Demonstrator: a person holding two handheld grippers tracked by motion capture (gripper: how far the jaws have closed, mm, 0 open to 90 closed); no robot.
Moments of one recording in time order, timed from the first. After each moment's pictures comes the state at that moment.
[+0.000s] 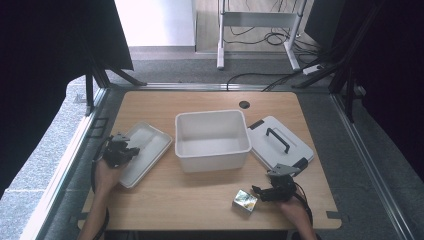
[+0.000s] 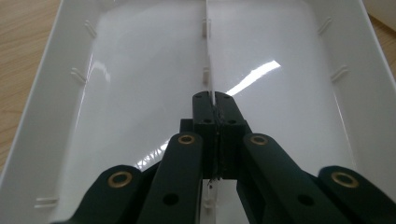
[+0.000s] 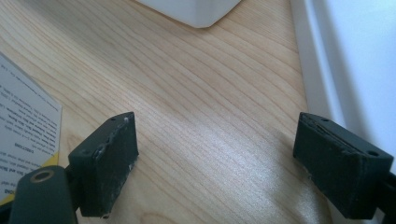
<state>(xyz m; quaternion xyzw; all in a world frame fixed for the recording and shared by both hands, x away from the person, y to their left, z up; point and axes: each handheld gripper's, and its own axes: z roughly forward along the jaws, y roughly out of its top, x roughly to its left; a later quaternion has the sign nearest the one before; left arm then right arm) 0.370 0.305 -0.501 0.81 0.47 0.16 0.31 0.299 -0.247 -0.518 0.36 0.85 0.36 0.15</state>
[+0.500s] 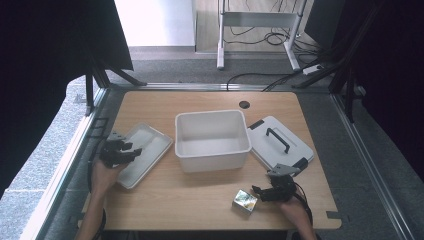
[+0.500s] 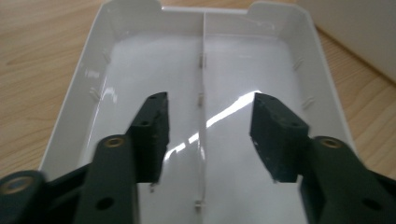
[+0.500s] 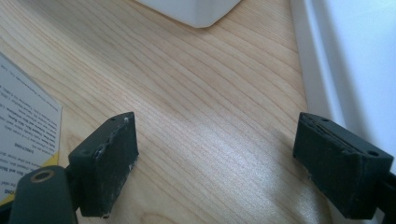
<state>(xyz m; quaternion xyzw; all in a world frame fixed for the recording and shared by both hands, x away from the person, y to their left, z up) 0.358 0.304 -0.479 0.79 0.47 0.17 0.35 0.299 -0.247 -0.519 0.36 0.85 0.36 0.15</state>
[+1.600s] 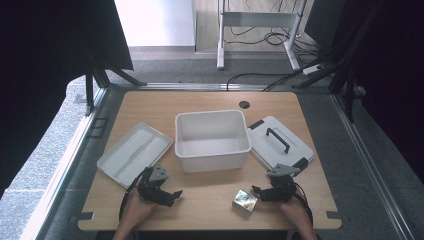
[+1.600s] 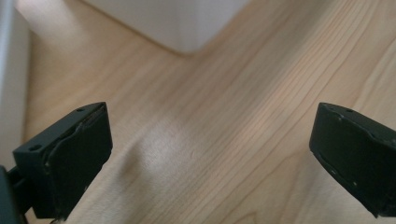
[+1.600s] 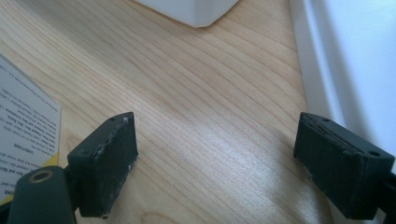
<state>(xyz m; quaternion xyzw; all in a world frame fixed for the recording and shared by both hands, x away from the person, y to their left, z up) 0.277 0.175 -0.516 0.87 0.34 0.14 0.34 0.298 -0.247 -0.519 0.36 0.85 0.36 0.15</state>
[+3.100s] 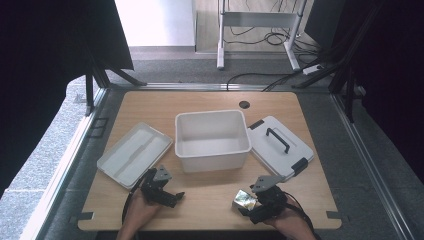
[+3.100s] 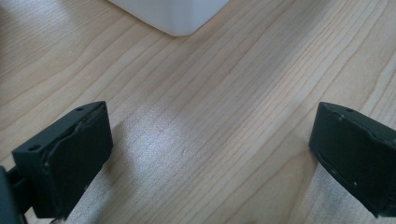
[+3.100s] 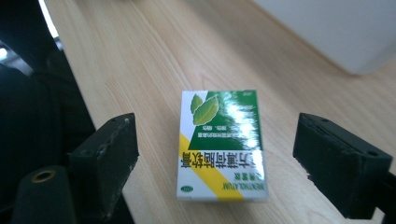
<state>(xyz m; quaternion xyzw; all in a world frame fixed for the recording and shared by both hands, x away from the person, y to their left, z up) 0.280 0.173 -0.523 0.87 0.35 0.12 0.34 0.247 -0.192 -0.465 0.25 0.91 0.33 0.06</state>
